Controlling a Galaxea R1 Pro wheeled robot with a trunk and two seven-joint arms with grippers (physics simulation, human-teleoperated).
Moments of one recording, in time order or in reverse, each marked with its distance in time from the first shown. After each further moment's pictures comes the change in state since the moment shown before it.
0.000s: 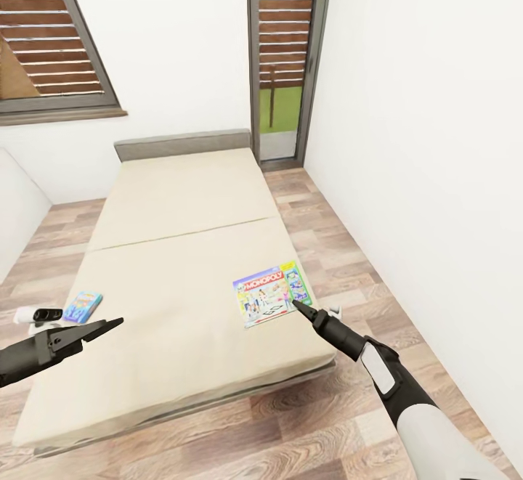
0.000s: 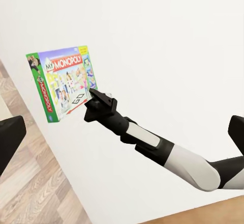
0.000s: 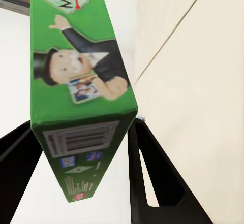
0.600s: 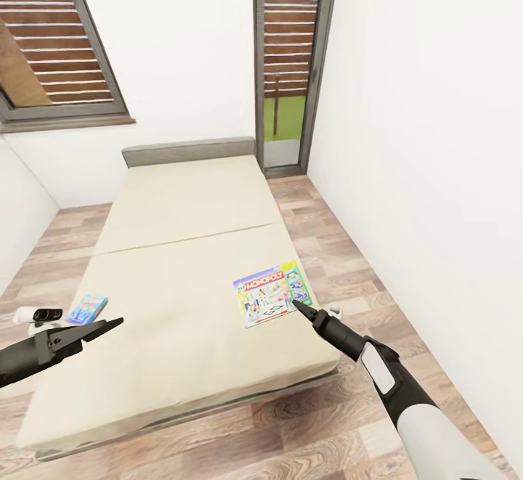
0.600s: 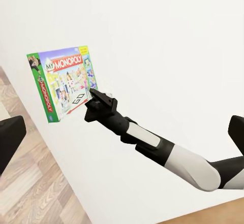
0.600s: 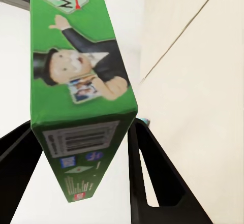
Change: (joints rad) left arm 0.000 0.000 0.001 0.000 -0.001 0.000 0.000; right arm 0.000 -0.001 0.000 0.002 0.000 -0.002 0.000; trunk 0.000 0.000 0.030
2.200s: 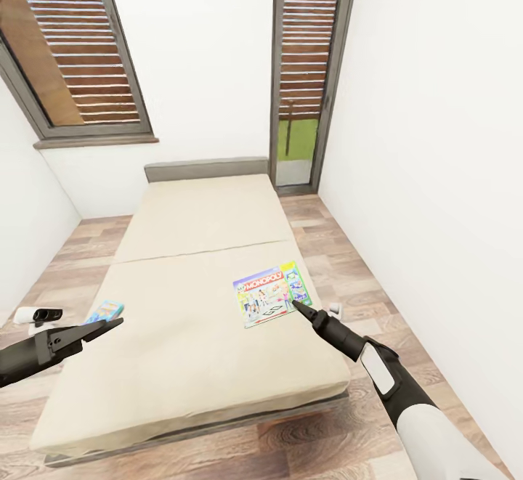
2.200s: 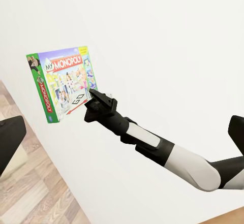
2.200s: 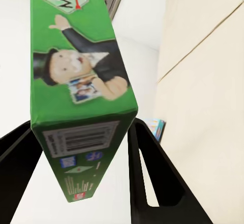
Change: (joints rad) left arm 0.000 0.000 0.000 0.000 0.000 0.000 0.000; right arm 0.000 0.002 0.001 0.003 0.000 -0.002 0.000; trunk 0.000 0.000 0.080
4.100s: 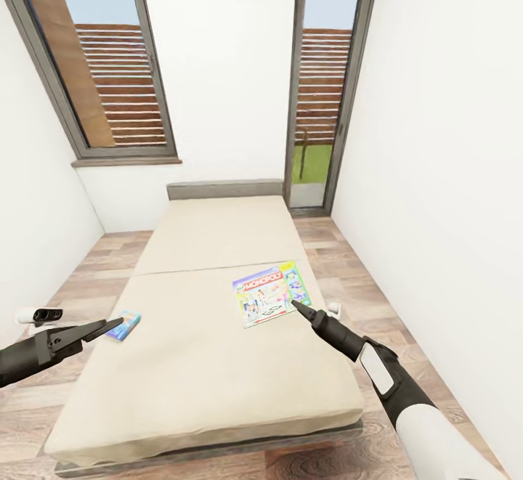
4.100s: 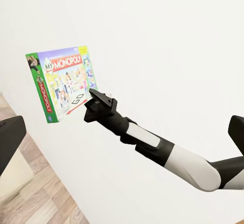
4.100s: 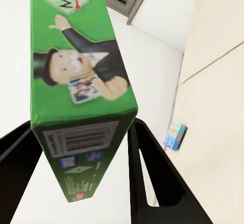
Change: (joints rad) left arm 0.000 0.000 0.000 0.000 0.000 0.000 0.000; right arm 0.000 0.004 0.000 0.000 0.000 -0.002 -0.001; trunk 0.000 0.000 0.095
